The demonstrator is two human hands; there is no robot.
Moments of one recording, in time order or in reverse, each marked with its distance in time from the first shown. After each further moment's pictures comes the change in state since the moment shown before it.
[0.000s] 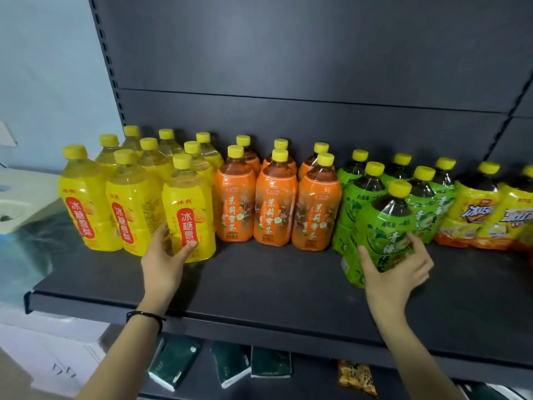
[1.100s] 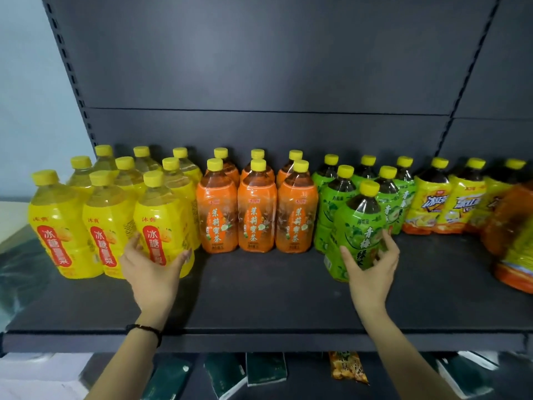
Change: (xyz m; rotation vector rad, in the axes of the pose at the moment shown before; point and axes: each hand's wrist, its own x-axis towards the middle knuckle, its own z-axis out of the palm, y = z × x) left_hand 0.010 0.024 0.011 0.094 0.117 0.044; right_hand -0.004 -0.008 -0.012 0.164 0.019 0.215
